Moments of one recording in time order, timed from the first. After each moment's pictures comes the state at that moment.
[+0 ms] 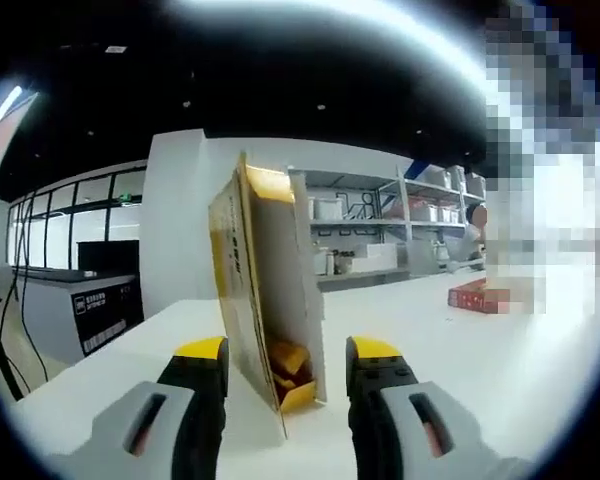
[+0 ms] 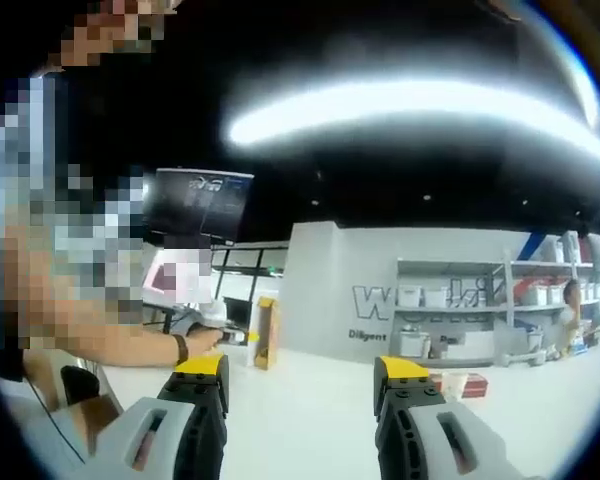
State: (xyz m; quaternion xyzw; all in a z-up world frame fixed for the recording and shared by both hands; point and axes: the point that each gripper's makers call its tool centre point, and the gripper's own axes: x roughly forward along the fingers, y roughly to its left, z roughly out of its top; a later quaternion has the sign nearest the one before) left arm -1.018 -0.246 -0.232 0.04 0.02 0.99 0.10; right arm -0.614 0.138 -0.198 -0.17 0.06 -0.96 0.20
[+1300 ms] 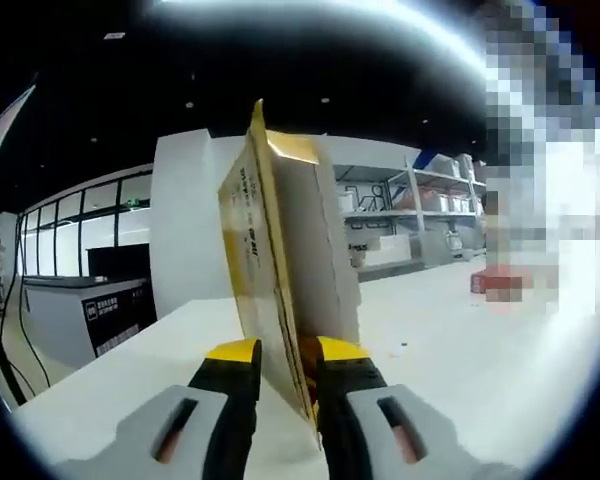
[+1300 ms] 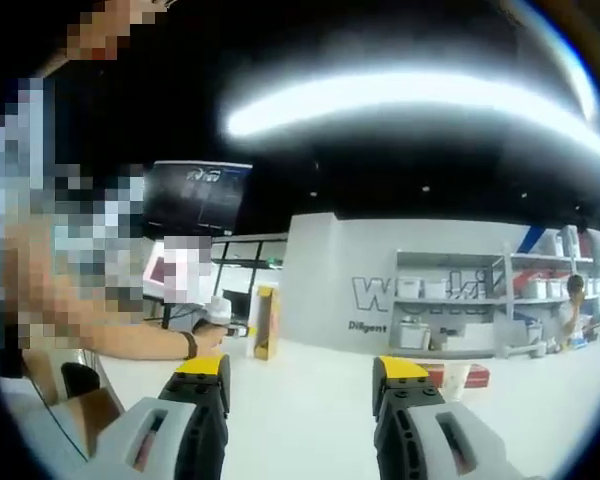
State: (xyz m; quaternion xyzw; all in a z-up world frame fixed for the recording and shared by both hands) left arm -1.054 -0.267 -0.244 0.04 0.05 1.00 0.07; right arm -0.623 0.130 -0.215 -0.15 0.06 -0.97 0.20
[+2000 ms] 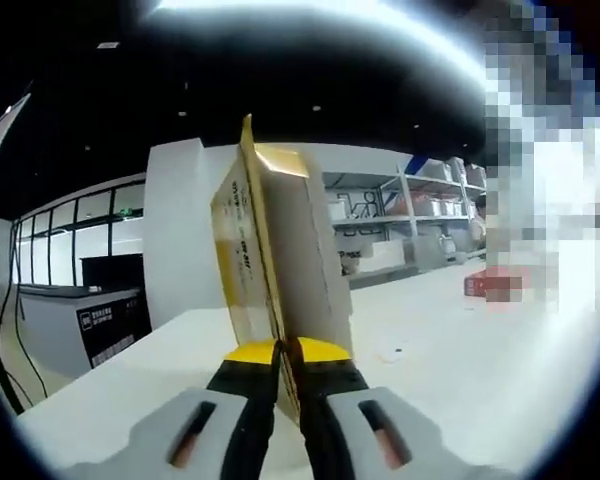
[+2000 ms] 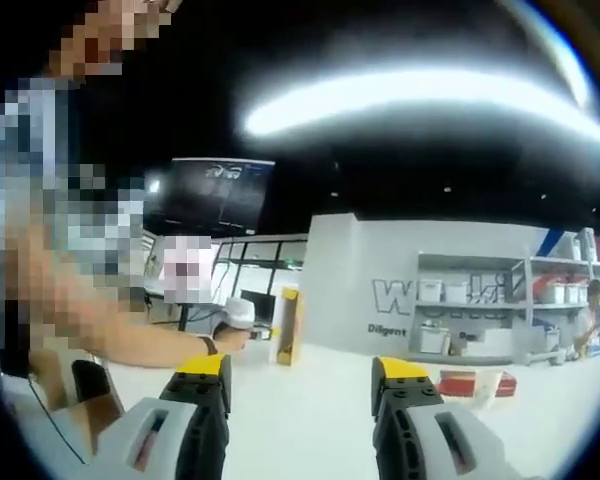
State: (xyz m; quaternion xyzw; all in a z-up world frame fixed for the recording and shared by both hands) left arm -1.050 -0.255 -0.236 0.06 0.05 0.99 0.08; right arm -0.643 0.077 -0.208 -0.15 0.07 -0.95 0.25
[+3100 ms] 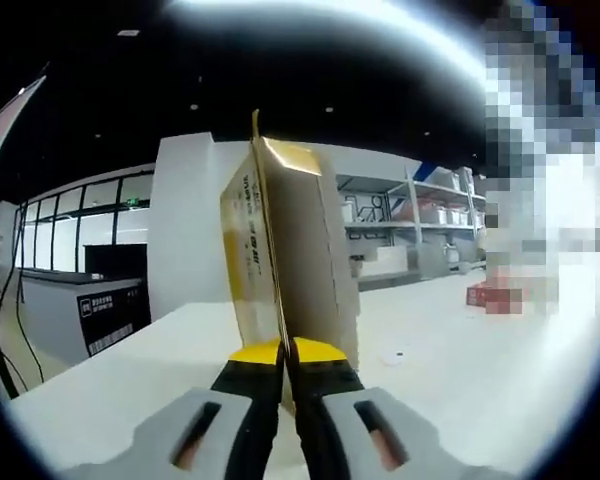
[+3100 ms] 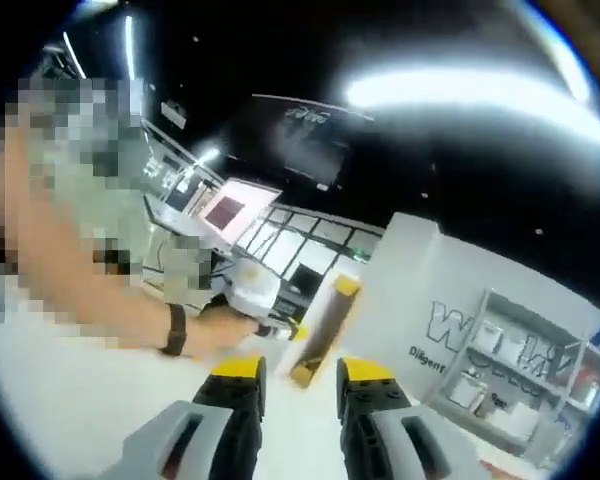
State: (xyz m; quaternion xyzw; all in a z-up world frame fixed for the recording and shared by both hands) left arm -1.053 -0.264 -0.238 0.06 0.02 1.00 0.08; right arm -0.834 -0.087 -0.203 -0.14 0.28 -0.88 0.36
